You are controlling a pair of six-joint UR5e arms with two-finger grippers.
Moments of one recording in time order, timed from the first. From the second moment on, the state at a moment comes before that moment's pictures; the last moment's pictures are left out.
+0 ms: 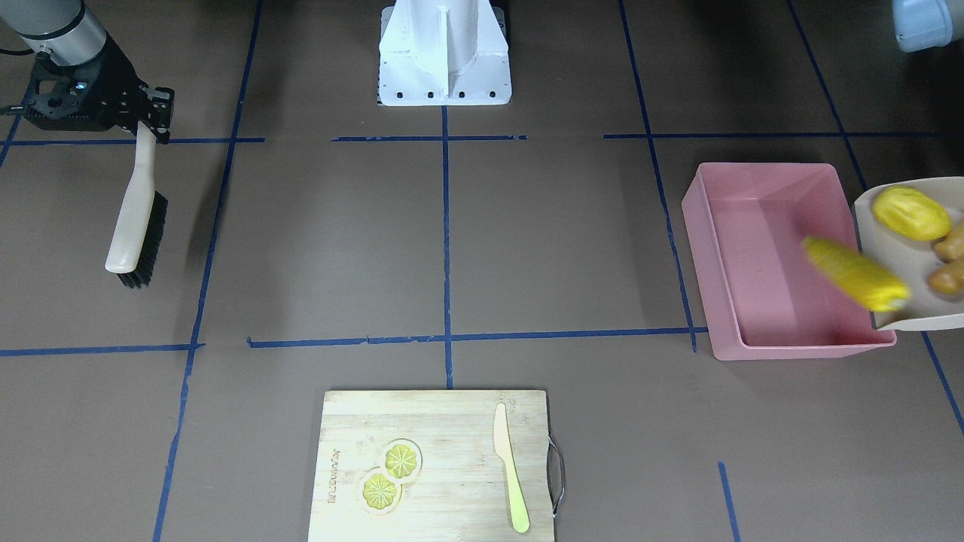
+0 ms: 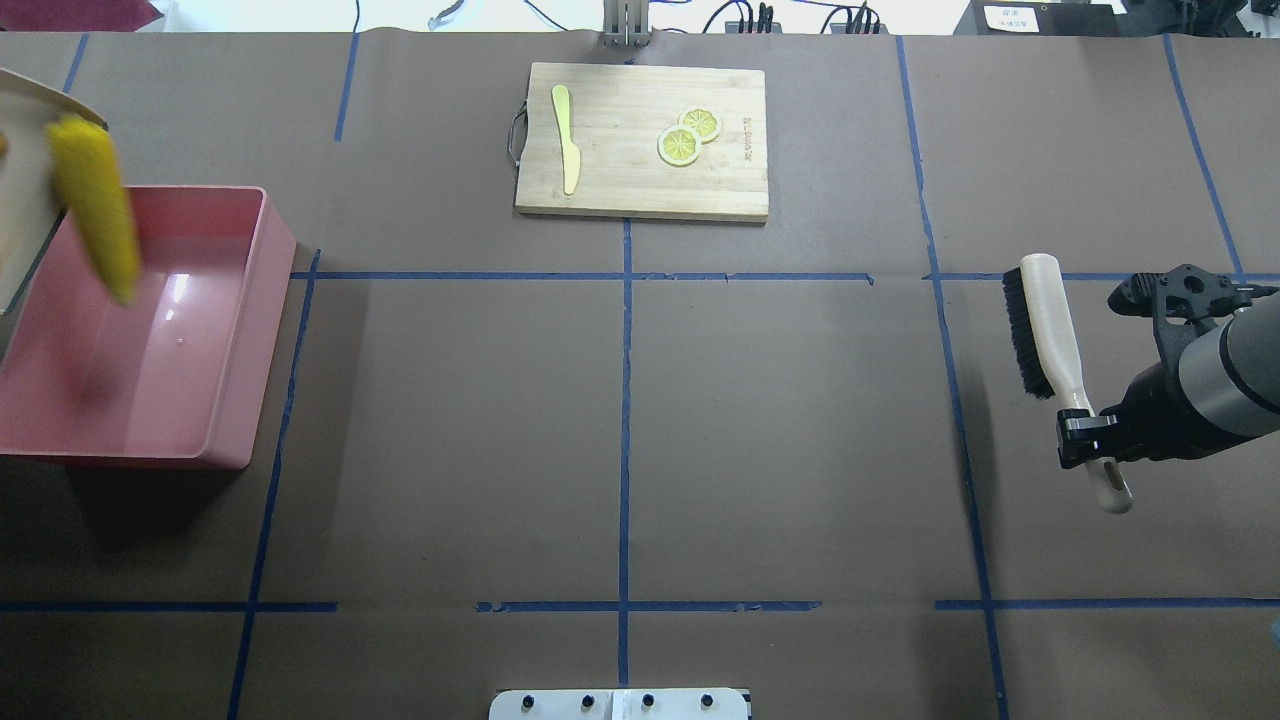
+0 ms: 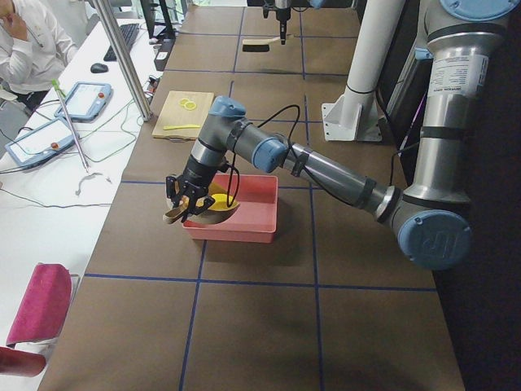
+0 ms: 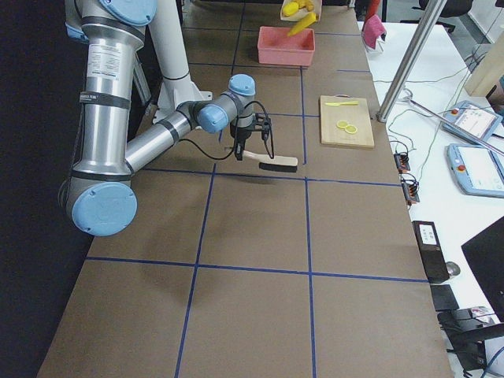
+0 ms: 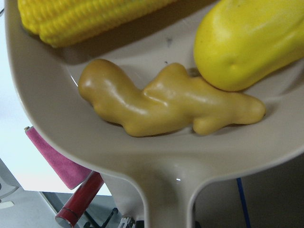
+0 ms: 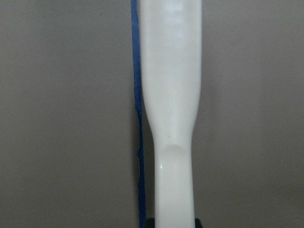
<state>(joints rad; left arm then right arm) -1.32 -1.64 -1.93 -1.66 -1.66 1.46 0.75 -1.70 2.27 -1.56 2.10 1.01</state>
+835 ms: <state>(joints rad) -1.30 -1.74 -1.94 -1.51 -1.69 1.46 0.75 -1.70 2.27 -1.56 2.10 1.01</state>
